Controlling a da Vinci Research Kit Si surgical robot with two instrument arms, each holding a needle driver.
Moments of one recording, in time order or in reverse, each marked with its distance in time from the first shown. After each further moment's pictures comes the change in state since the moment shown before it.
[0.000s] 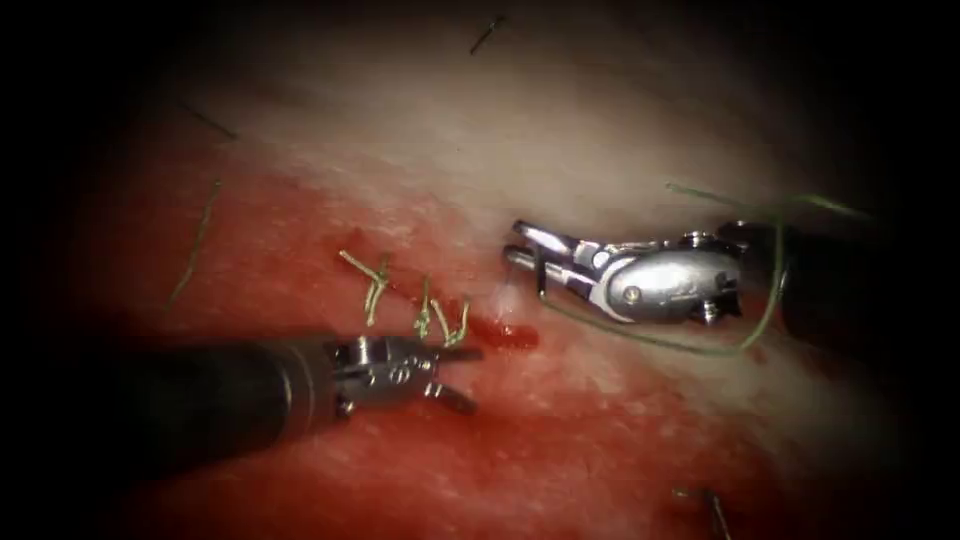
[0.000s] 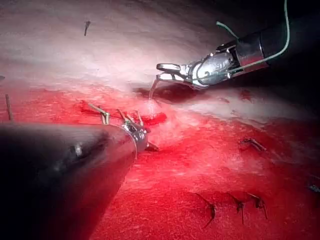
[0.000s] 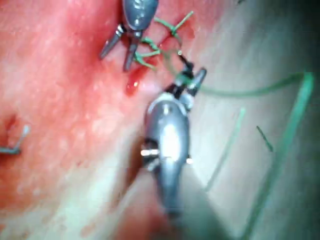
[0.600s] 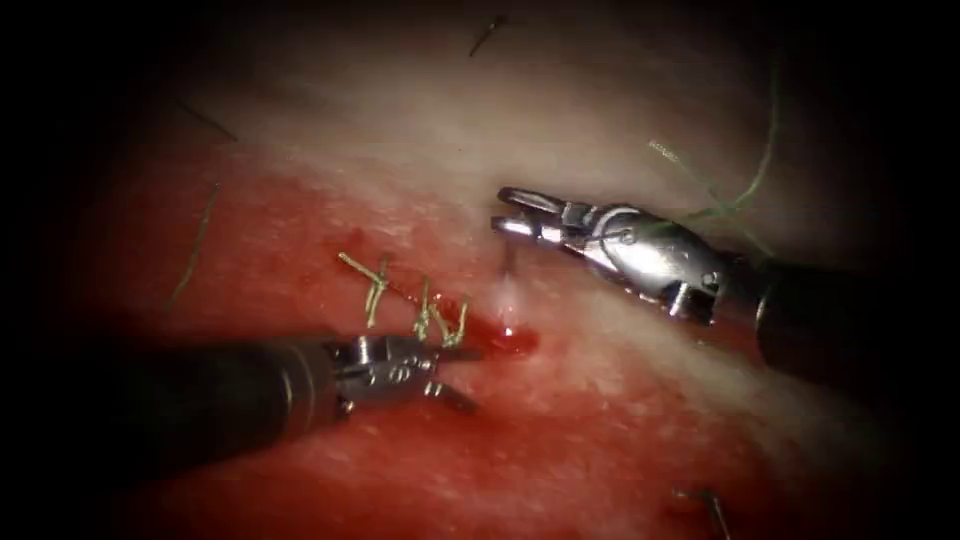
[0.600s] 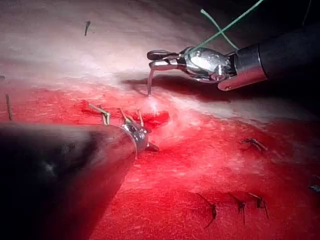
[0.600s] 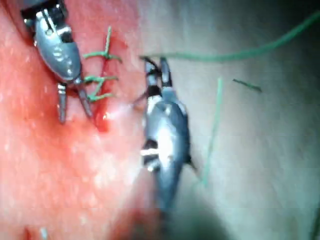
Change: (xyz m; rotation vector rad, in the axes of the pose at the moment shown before) right arm -0.001 0.004 0.002 0.007 -0.032 0.410; left arm 0.000 0.000 0.000 0.001 0.000 0.003
